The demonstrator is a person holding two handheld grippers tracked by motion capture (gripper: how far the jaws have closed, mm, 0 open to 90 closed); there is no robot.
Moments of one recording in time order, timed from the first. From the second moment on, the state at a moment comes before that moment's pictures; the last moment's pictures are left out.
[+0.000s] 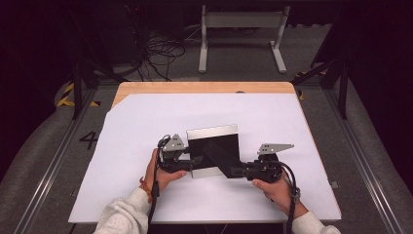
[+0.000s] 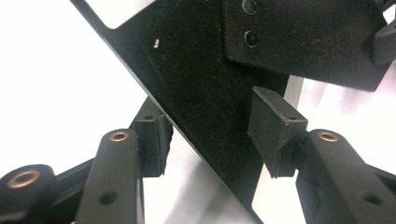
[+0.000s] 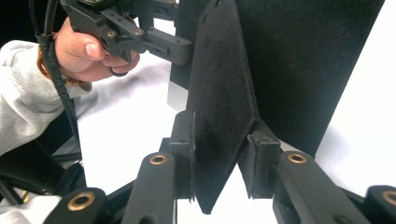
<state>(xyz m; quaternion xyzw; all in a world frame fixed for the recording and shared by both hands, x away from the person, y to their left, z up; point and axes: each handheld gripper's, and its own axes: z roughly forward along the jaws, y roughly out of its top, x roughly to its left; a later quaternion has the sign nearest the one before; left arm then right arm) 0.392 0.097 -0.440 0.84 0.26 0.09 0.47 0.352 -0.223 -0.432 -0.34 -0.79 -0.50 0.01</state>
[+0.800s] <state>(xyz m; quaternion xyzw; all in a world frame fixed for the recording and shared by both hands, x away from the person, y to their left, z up) 0.393 0.104 -0.439 0.85 0.24 0.12 0.46 0.346 -0.211 -0.440 -0.33 -0.82 -0.46 -0.03</state>
